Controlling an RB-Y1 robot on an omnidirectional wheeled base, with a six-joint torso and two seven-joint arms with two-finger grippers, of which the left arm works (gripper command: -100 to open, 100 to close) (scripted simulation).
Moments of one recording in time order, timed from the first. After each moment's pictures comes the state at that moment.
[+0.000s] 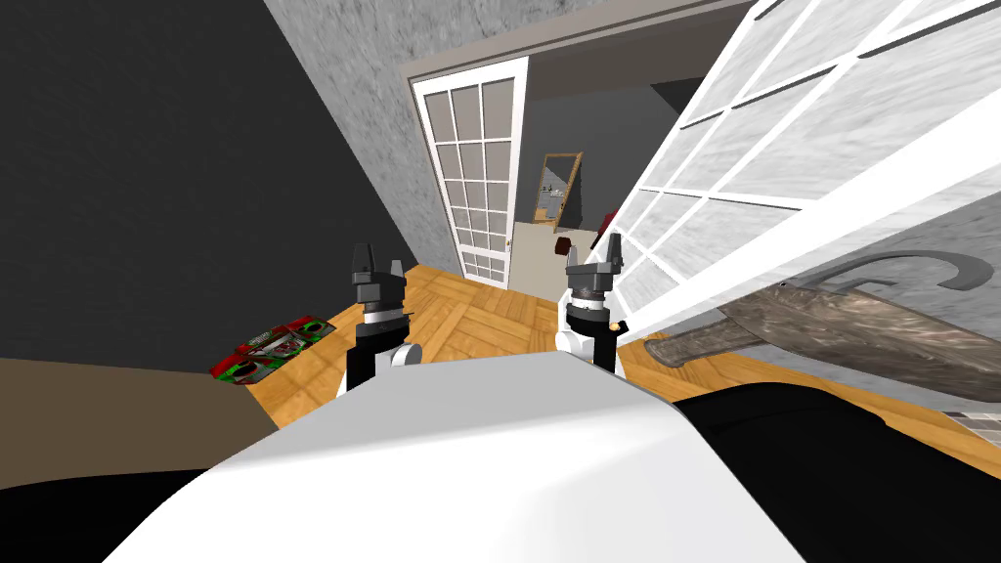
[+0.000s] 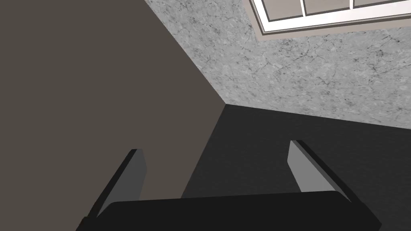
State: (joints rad) arm 0.47 0.03 -0.04 -2.37 0.06 -0.35 -0.17
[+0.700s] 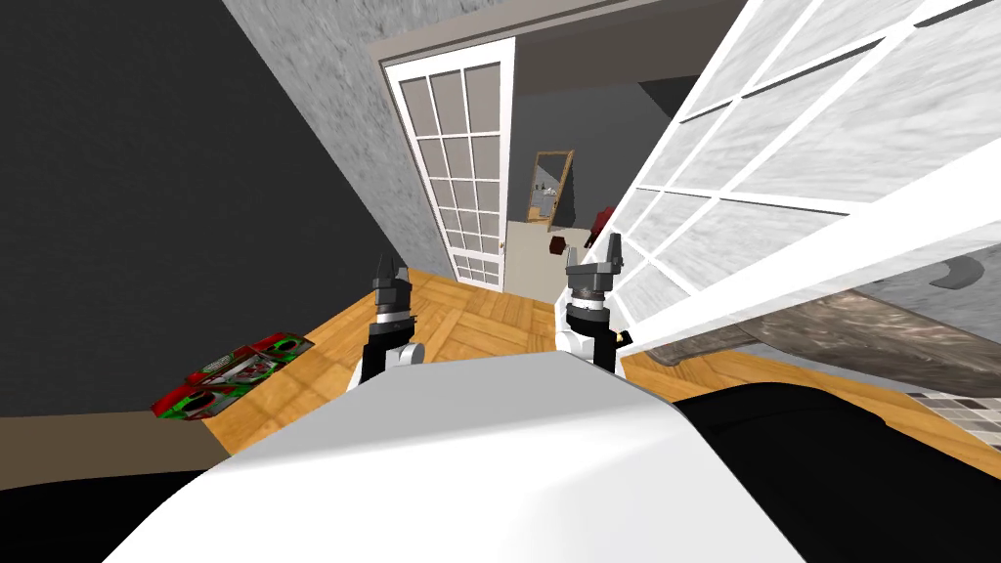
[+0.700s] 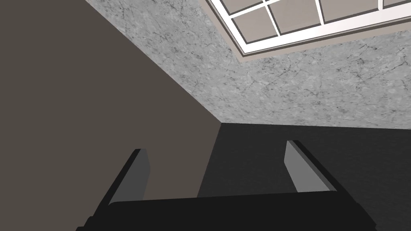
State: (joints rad) arm 0.44 0.06 -0.01 -2.24 0.03 -0.40 -0.26
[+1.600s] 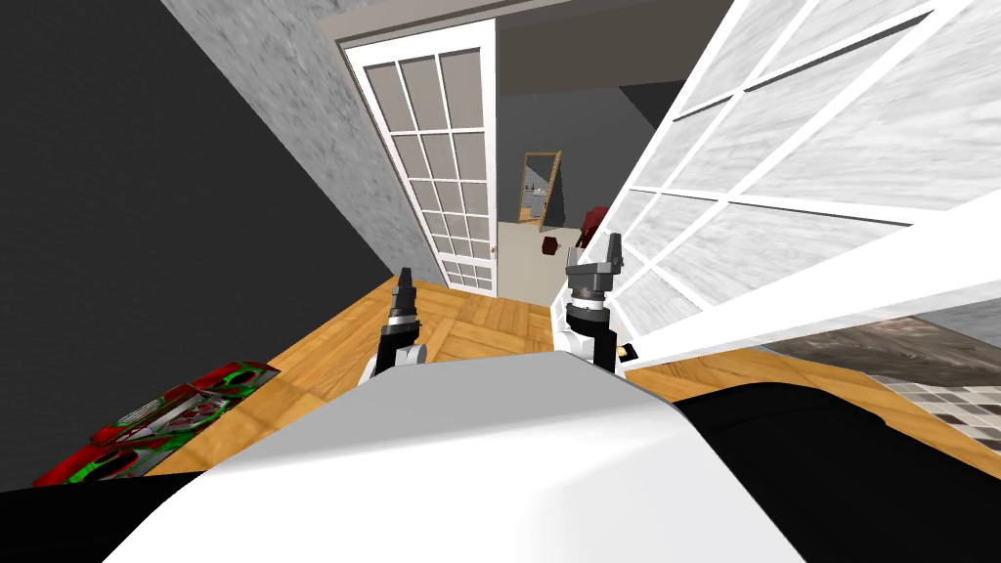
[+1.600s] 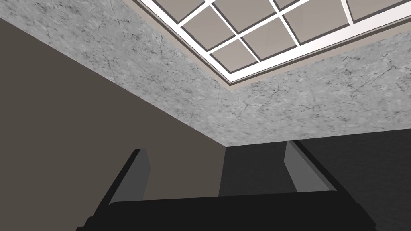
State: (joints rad) arm 0.40 0.08 0.02 -2.05 -0.01 -0.46 -0.40
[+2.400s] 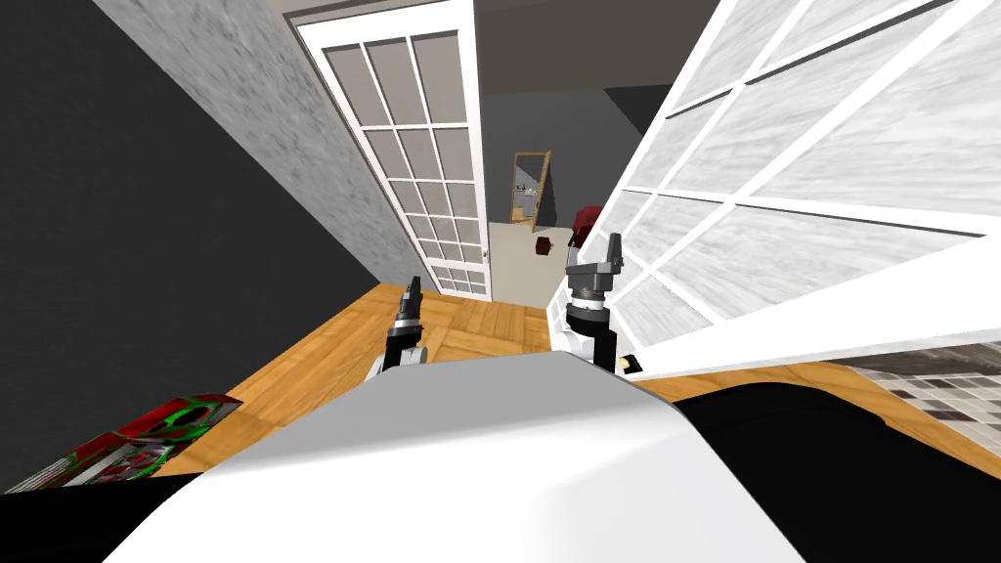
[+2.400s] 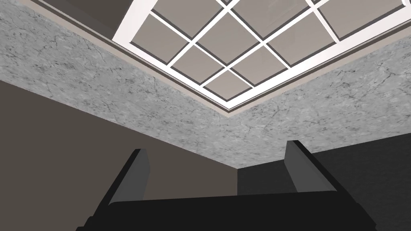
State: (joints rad) arm 0.37 0.09 0.05 -1.89 -0.04 -0.51 -0.52
